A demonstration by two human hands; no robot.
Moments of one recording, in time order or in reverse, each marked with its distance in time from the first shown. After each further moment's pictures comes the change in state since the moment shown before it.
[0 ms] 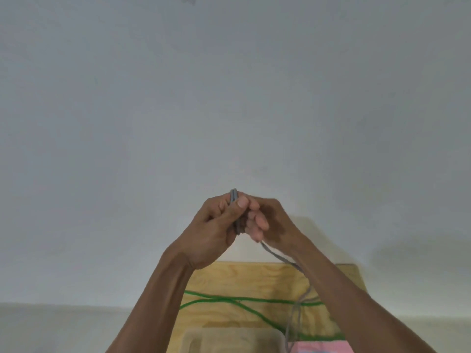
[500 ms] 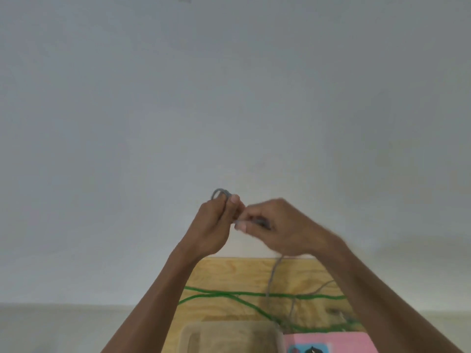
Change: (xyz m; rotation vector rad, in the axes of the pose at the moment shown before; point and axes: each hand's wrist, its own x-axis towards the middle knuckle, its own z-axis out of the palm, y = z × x) left_hand 0.003 -0.030 -0.017 0.781 0.294 0.012; right_hand -0.034 -0.037 -0.008 -0.808 -0.187 -0.128
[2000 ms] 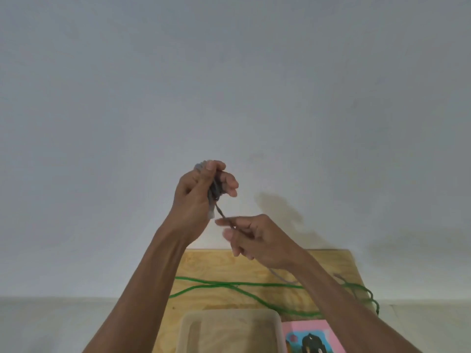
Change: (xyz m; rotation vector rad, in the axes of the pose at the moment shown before) left_hand -0.002 0.030 -0.019 -0.721 0.084 -0.013; right_hand -0.017 0.011 0.056 0.507 0.014 0.188
